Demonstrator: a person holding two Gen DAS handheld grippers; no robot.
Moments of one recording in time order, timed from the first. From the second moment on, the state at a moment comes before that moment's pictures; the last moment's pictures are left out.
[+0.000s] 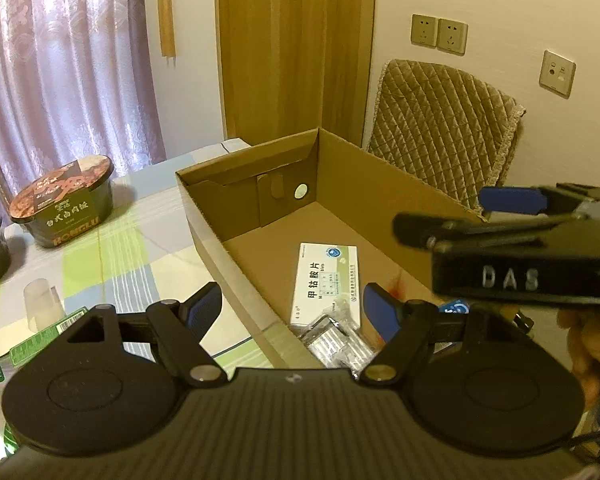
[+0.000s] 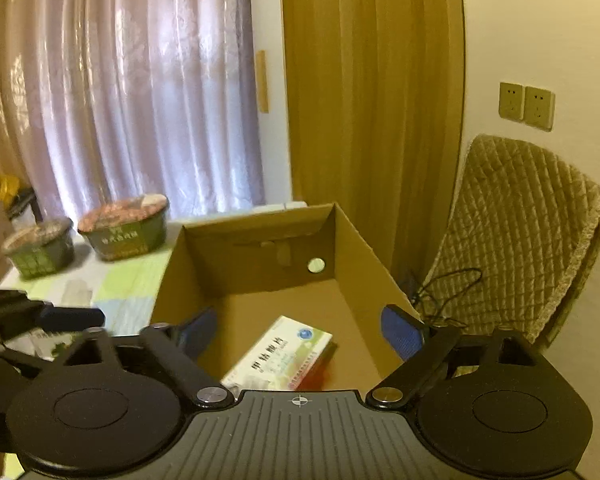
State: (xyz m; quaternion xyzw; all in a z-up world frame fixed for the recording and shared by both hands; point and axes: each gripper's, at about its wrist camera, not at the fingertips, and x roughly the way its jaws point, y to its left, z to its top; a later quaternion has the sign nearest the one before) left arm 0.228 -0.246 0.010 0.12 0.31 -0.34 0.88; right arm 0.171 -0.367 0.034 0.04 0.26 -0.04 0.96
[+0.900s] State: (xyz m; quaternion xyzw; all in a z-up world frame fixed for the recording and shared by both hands) left arm 0.233 -0.224 0.007 0.12 0.32 -0.32 0.88; right arm 0.178 -0.355 0.033 0.04 0.26 -0.03 0.96
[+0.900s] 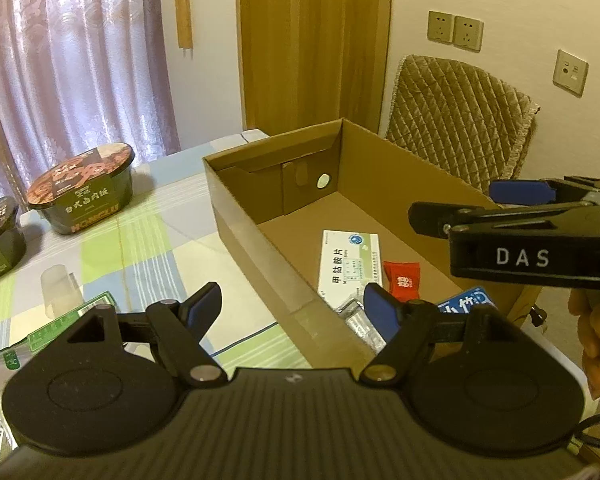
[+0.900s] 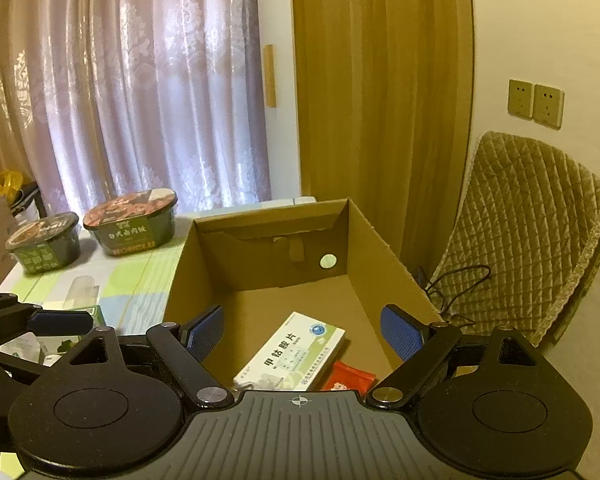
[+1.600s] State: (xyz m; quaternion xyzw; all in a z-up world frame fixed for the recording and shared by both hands) left arm 0.242 -0.163 0.001 0.11 0.34 -0.27 0.90; right arm 0.188 -0.300 0.040 0.03 0.25 0.04 0.97
